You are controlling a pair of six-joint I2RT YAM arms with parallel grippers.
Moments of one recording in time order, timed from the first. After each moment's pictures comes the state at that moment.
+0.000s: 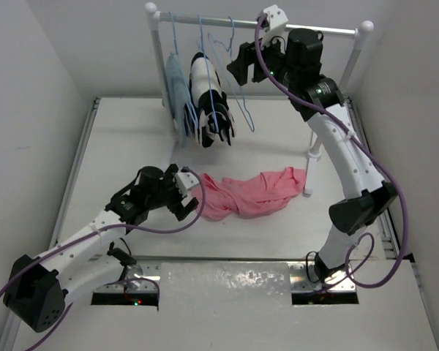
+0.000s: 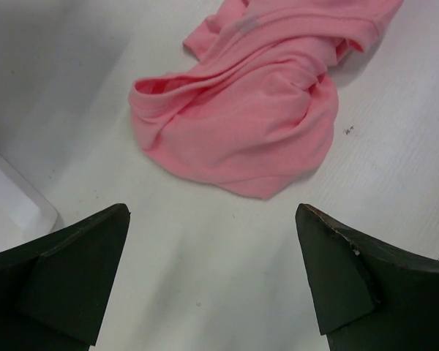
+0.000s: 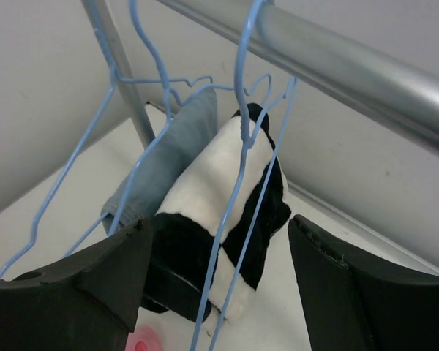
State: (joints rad) left arm -0.53 0.94 0.55 -0.22 0.31 0.39; right arm 0.41 1.75 2.08 -0.41 -0.24 0.00
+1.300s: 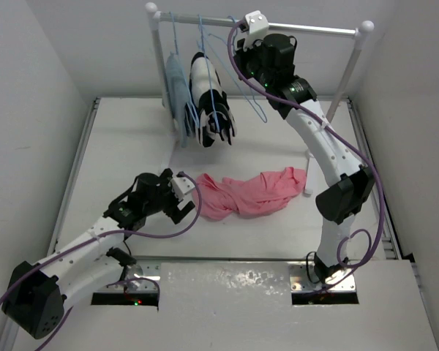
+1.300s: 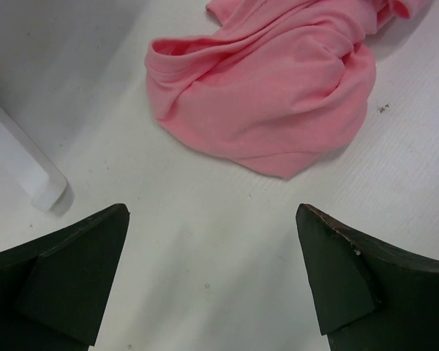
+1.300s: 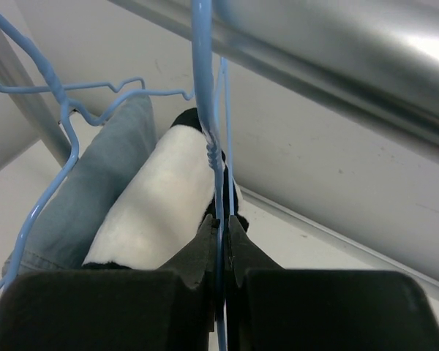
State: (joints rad) left arm -0.51 0.88 0.46 -0.18 0.24 0.40; right arm 0.47 1.91 2.11 -0.29 0.00 -0.07
